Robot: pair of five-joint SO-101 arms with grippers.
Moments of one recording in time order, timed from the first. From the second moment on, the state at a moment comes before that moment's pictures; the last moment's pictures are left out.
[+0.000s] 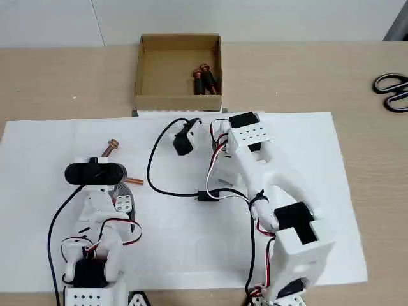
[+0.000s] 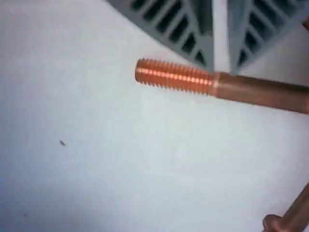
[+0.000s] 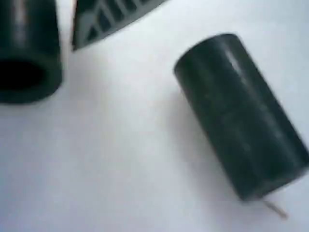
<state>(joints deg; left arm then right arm) -3.5 -103.5 95.6 56.0 6.2 -19.4 16.4 6.9 74.8 46.5</state>
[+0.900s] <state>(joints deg) -3.5 -103.5 95.6 56.0 6.2 -16.8 2.8 6.8 80.9 38.6</state>
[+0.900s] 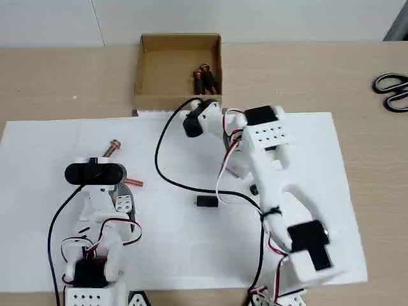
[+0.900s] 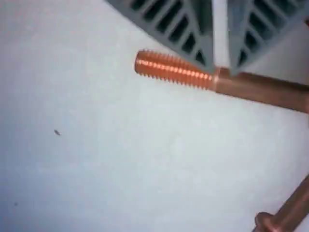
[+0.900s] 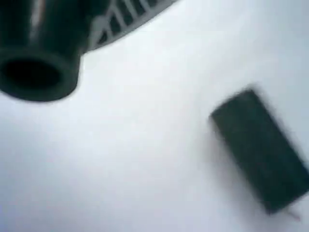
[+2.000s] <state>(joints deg) -3.5 -79.8 64.2 63.6 1.7 1.9 -38.9 25.6 97.2 16.0</state>
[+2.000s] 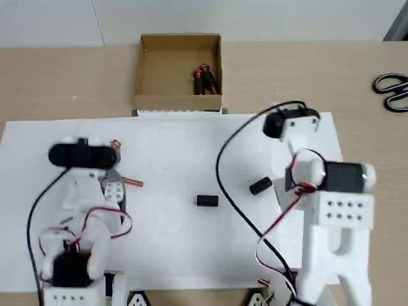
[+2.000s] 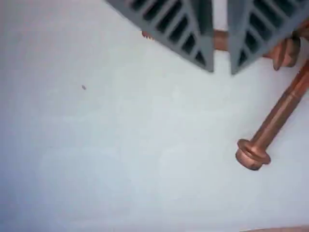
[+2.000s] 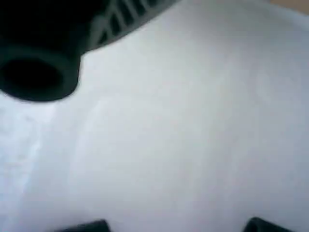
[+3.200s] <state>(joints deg) -14.2 28.1 -19.3 98.8 -20.8 13.3 -45.5 33.8 95.5 8.3</state>
